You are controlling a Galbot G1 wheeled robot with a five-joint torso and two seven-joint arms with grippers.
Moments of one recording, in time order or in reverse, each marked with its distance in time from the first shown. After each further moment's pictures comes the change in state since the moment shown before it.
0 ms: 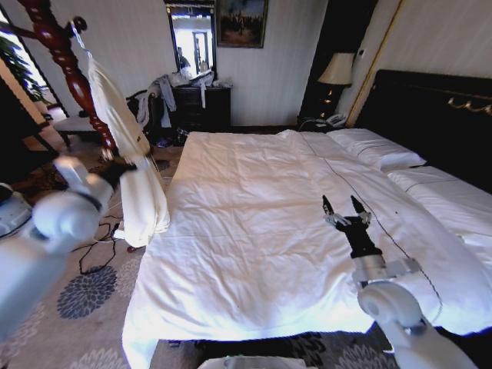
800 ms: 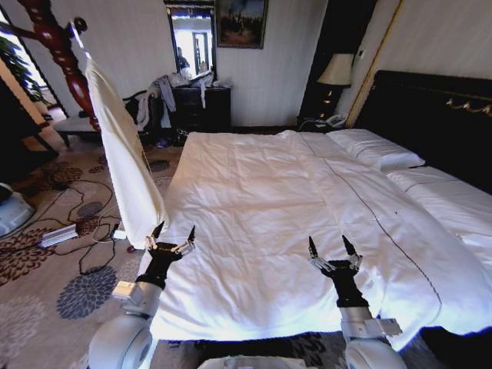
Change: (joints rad) left arm 0.496 -0.575 0.101 -0.248 0.573 -0.125 0.136; right arm -0.211 0.187 -0.095 0.044 -0.343 0.126 0.014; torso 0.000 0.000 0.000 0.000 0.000
